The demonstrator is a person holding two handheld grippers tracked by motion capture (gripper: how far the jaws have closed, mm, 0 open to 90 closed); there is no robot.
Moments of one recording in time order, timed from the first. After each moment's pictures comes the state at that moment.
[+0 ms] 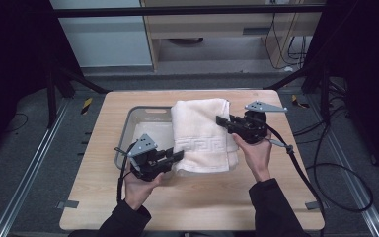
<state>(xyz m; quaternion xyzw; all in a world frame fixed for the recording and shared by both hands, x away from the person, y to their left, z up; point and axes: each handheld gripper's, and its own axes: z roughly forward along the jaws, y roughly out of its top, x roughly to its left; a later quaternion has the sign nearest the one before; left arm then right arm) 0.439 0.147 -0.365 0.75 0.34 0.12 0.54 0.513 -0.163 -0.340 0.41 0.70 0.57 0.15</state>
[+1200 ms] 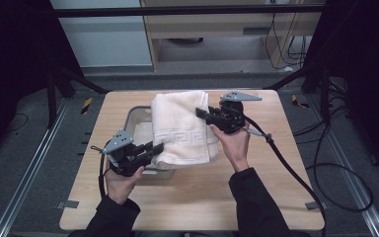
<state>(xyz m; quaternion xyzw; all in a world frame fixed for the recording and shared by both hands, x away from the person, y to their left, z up) 0.442 0.195 -0.356 0.73 0.38 0.15 0.55 0.534 -0.108 -0.324 0.40 0.71 0.56 0.15</state>
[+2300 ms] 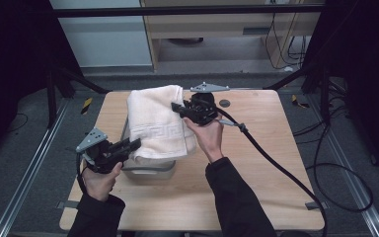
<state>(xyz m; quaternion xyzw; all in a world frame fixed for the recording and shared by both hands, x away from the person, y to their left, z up) 0.445 0.247 -0.353 0.70 0.42 0.18 0.54 0.557 -0.042 -0.316 0.38 0.73 0.56 0.14</state>
